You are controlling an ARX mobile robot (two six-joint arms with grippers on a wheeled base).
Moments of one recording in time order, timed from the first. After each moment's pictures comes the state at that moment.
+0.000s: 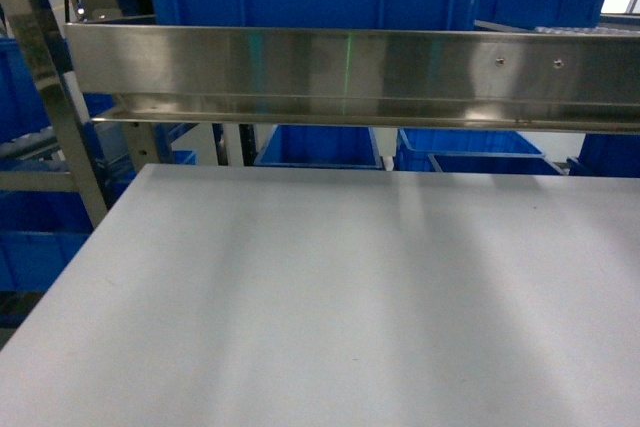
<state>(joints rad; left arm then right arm) 0.12 1.02 0.51 0.28 0.24 -0.02 -0.03 0.79 0.38 0.55 -0.22 0.17</state>
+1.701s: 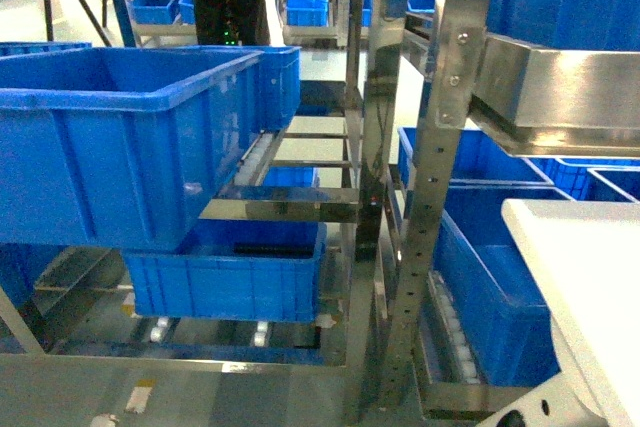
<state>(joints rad) 0.12 1.02 0.51 0.29 0.24 -0.02 -0.03 0.79 0.38 0.55 -0.22 0.17</state>
